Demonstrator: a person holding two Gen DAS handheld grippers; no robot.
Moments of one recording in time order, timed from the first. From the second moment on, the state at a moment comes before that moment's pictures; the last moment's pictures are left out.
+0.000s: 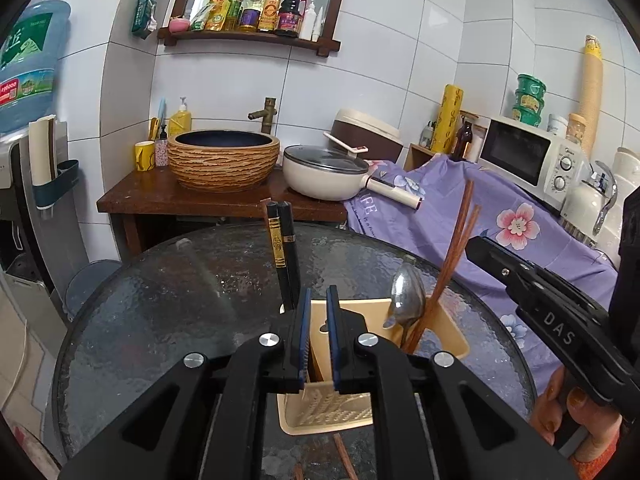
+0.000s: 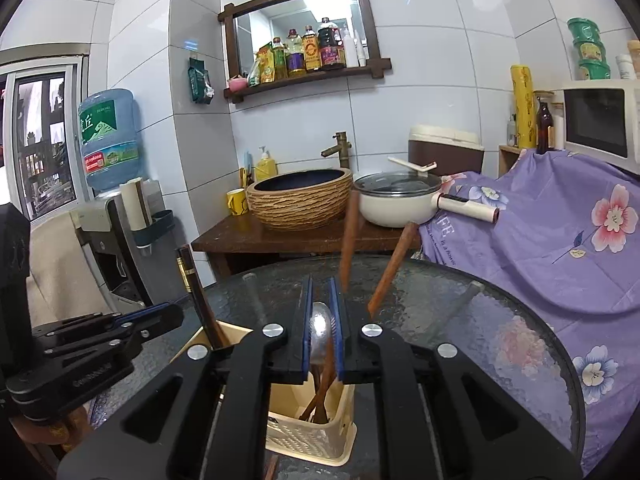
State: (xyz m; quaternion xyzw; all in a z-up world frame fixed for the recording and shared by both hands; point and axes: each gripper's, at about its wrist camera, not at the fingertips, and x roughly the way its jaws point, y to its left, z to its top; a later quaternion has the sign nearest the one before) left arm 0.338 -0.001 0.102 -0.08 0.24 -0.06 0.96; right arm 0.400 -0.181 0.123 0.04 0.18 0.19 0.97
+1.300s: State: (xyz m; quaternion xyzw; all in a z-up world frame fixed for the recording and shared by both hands) left arm 0.229 0.015 -0.037 -0.05 0.39 -0.11 0.91; right arm 0.279 -0.164 -0.018 -0.02 0.34 0.22 0.91
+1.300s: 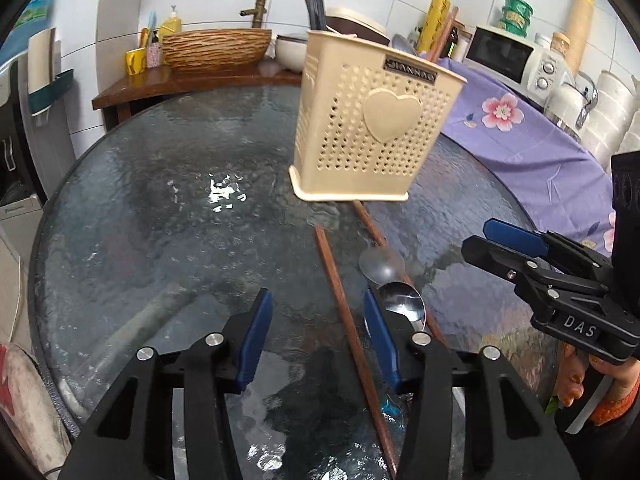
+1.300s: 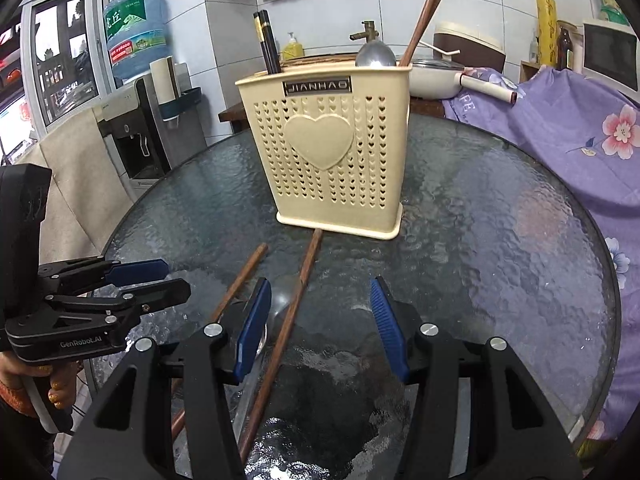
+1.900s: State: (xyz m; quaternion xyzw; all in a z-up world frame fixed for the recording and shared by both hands) left arm 0.242 0.007 -0.054 -0.07 0.42 -0.11 0.90; right arm 0.290 -0.166 -0.038 -0.01 0.39 0.24 0.89
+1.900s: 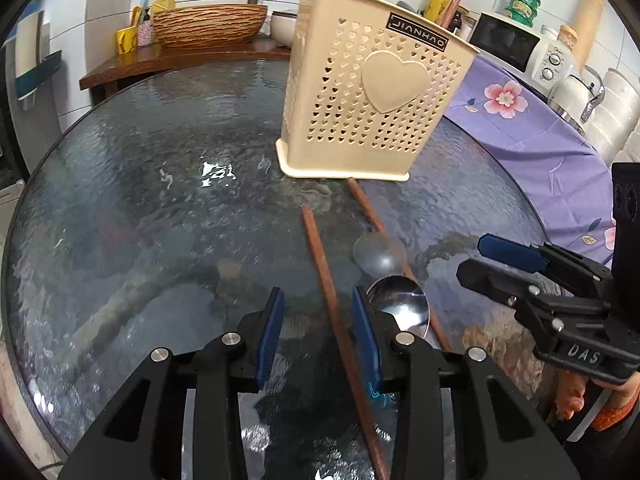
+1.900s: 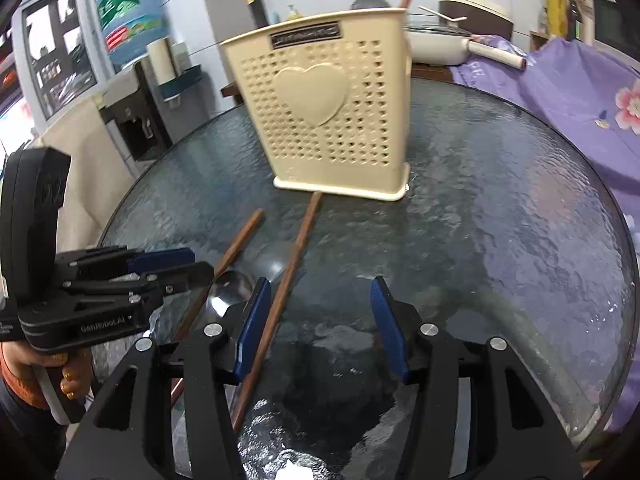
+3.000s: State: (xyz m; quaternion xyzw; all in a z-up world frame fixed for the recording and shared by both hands) left arm 0.214 -0.039 -0.047 -0.02 0.40 -0.15 0.90; right arm 0.361 -0.097 -0.056 -0.10 0.43 0.20 0.88
